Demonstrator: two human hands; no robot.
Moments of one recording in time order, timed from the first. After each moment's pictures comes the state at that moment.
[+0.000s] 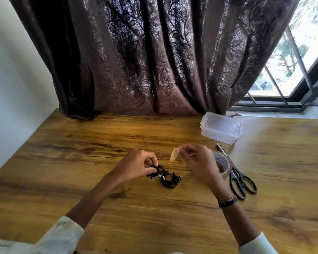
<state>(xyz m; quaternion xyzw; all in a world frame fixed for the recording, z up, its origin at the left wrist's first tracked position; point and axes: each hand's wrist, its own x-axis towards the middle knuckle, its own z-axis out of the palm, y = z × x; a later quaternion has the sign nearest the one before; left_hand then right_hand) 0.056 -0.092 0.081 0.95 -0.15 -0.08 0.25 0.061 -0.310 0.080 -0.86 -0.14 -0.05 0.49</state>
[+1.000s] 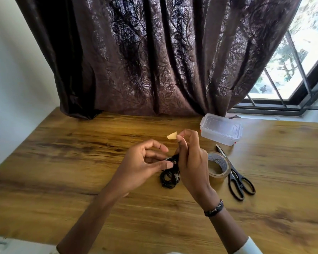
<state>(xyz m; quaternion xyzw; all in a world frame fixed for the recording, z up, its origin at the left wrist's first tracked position) -0.001 -0.130 0.153 0.79 -0.03 -0.04 0.61 0.035 -0.276 0.106 -0.81 -0.20 -0.27 0.49</state>
